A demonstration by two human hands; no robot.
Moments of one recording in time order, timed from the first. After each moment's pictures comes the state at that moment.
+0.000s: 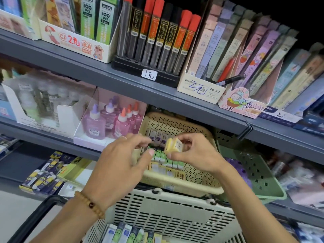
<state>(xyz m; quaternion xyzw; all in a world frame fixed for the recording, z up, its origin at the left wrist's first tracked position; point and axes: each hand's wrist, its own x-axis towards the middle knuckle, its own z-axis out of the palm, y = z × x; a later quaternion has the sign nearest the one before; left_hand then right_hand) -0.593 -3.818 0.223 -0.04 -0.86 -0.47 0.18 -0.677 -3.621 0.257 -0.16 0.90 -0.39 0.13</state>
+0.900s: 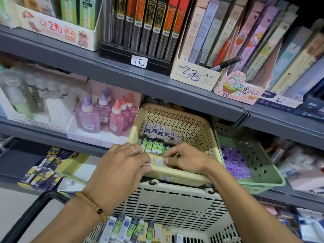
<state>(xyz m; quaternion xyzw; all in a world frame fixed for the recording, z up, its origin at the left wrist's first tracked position) -0.593 -3.806 0.197 -0.17 -0.94 -0.20 0.21 -0.691 -3.607 0.209 -0.12 0.93 -0.25 0.25</state>
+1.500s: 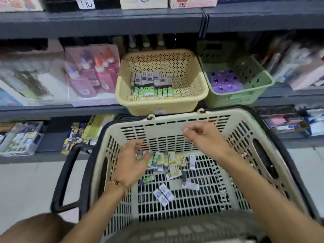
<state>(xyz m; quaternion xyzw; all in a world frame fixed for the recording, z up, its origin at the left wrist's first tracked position) -0.505 -3.777 0.108 0.07 -0.90 -0.44 -0.06 -0.529 -3.555 0.156 0.02 0.85 -0.53 0.07</state>
